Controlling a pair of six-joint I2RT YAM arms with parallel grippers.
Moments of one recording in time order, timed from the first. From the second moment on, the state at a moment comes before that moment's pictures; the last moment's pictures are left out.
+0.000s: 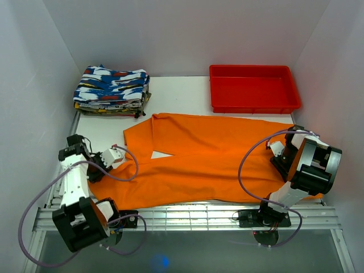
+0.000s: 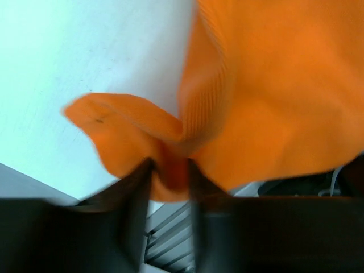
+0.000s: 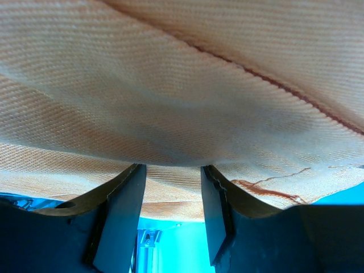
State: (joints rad) left arm 0.41 1.13 0.79 -1.08 0.22 1.32; right arm -0.37 1.62 0.87 -0.90 0.16 -0.91
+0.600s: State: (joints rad) left arm 0.08 1.34 1.15 -1.03 0.44 1.08; right arm -0.38 1.62 0.87 -0.90 0.16 -0.90
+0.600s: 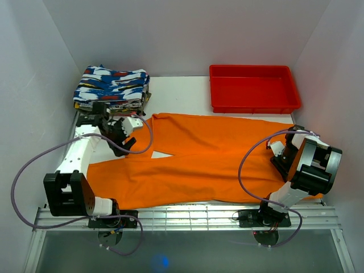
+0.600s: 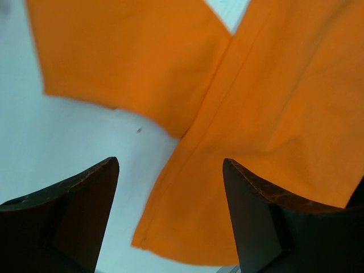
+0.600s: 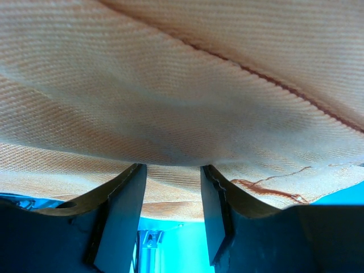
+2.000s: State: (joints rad) left arm 0.59 1.76 1.36 -1.01 0.54 0.25; right arm -0.38 1.61 0.87 -0.89 0.17 -0.91
